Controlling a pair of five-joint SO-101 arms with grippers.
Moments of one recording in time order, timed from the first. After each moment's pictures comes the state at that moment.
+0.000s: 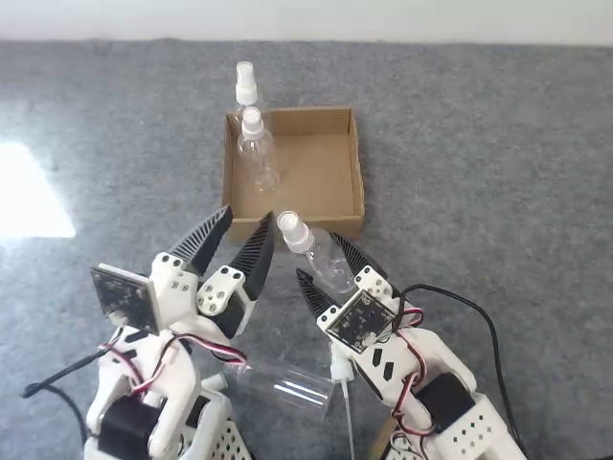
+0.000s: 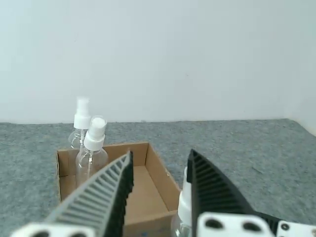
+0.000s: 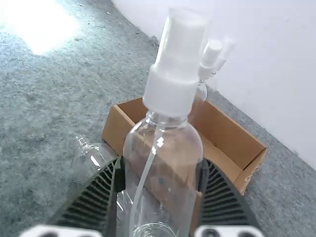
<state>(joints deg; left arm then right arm) 13.9 -103.3 70.8 53.8 15.3 -40.3 -102.4 95.1 31.3 21.1</state>
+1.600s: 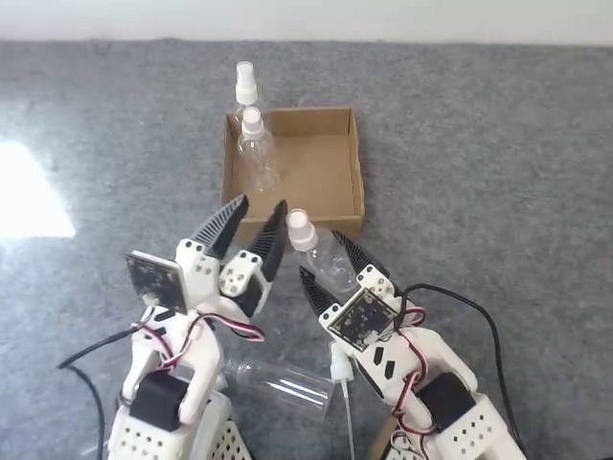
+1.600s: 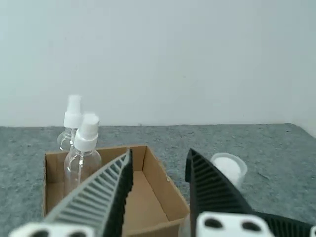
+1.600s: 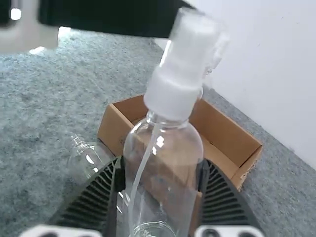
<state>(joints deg) 14.8 -103.3 86.7 34.9 15.3 -39.6 -102.4 95.1 31.3 21.0</state>
